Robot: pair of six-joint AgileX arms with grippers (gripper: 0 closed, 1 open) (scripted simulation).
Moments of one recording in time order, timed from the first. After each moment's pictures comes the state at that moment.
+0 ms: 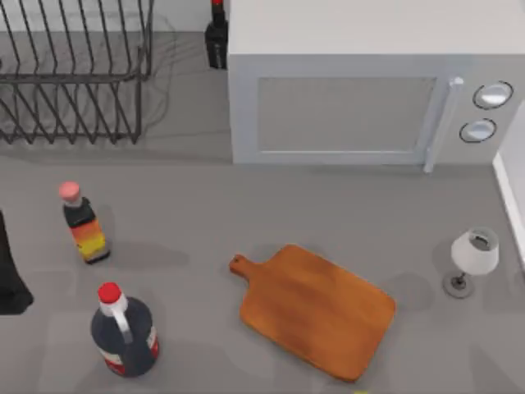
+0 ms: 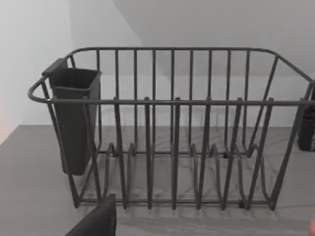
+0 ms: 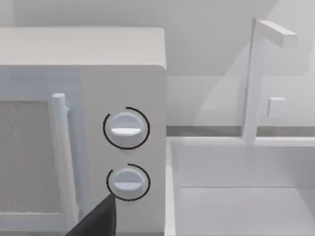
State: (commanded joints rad) left arm 0.00 0.00 0.00 0.00 0.00 0.00; right arm 0.00 0.00 0.00 0.00 0.00 0.00
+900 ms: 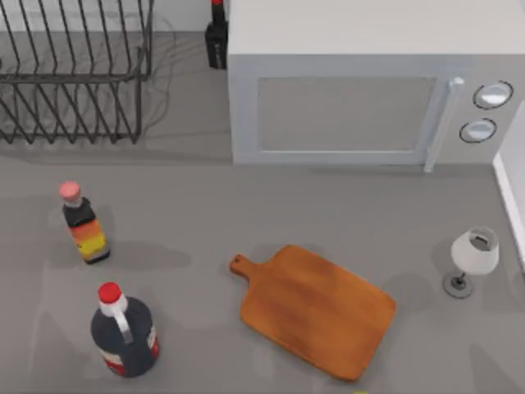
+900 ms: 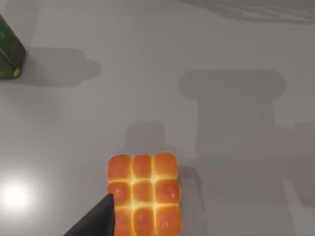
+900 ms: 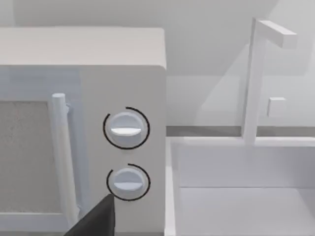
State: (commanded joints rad) left arm 0.15 0.92 0.64 -0.52 0.00 0.08; right arm 0.00 0.00 0.00 0.00 0.00 0.00
